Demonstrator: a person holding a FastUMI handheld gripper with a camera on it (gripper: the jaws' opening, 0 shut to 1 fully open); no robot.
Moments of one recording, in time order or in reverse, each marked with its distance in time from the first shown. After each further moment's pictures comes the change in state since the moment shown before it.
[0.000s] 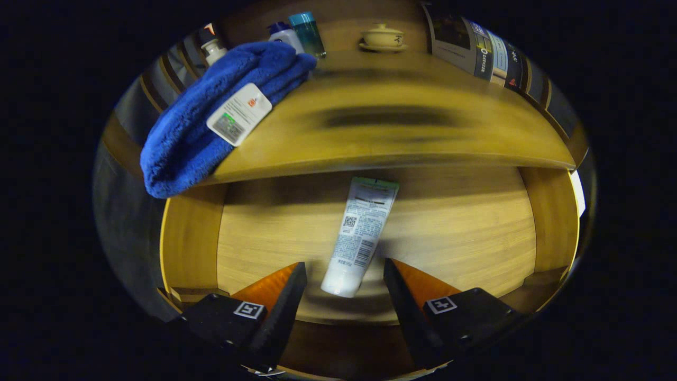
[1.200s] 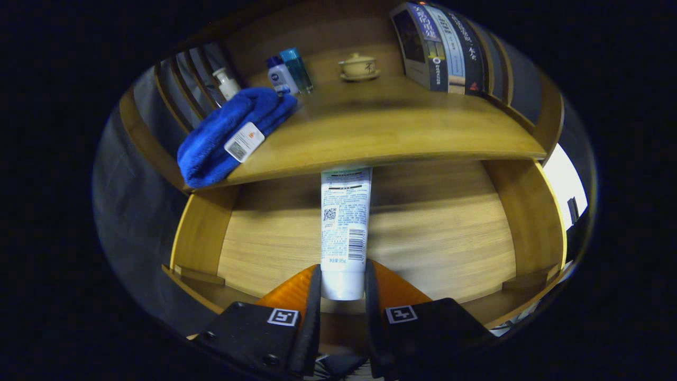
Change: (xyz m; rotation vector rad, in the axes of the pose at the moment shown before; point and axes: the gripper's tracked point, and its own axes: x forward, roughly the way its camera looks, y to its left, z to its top) arm -0.070 -0.050 -0.002 0.004 -0.212 0.113
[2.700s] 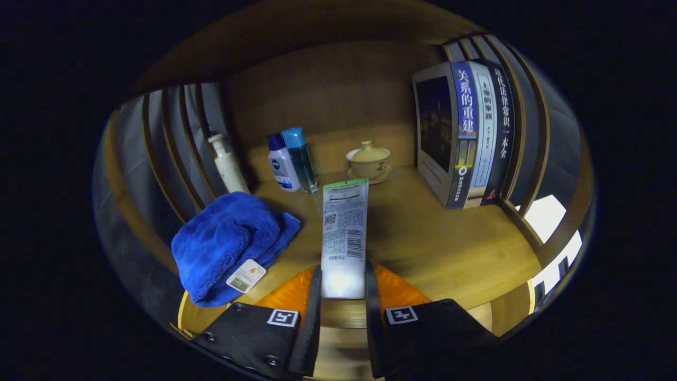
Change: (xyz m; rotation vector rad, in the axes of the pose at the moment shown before) arm 0.045 0.013 0.168 -0.037 -0.335 -0.048
